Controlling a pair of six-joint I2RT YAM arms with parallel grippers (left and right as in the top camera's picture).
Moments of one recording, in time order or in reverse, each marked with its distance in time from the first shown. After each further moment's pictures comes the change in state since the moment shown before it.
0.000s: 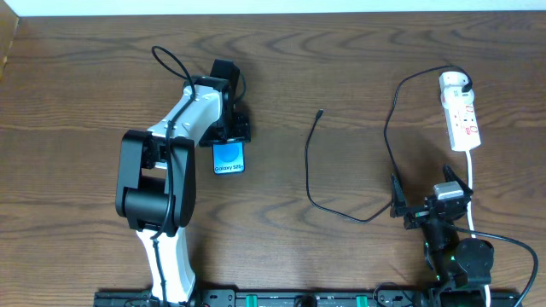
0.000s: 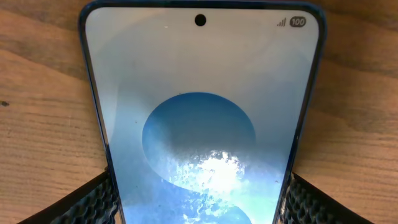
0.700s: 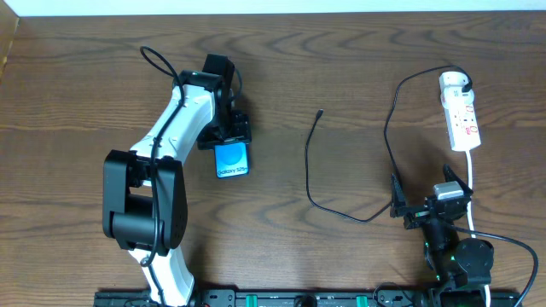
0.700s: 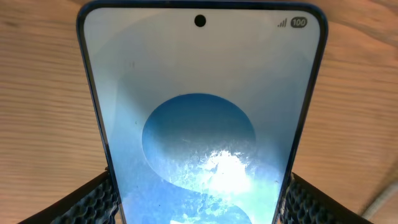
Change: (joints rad) left arm 0.000 -0.132 0.000 -0.127 0.131 -0.028; right arm 0.000 0.000 0.000 0.000 0.000 0.000
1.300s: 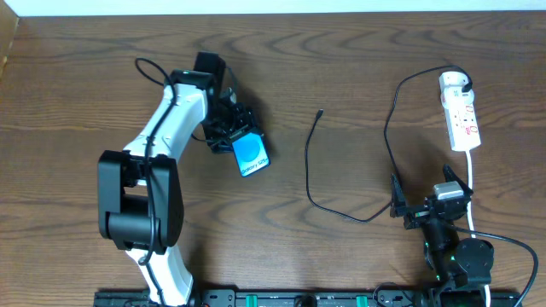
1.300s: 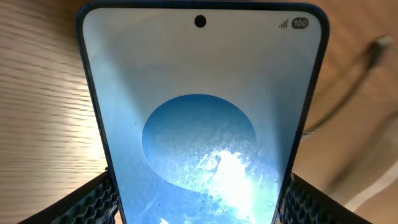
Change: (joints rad) left arm 0.057 0.000 0.000 0.034 0.344 -0.195; right arm 0.000 0.000 0.000 0.000 0.000 0.000
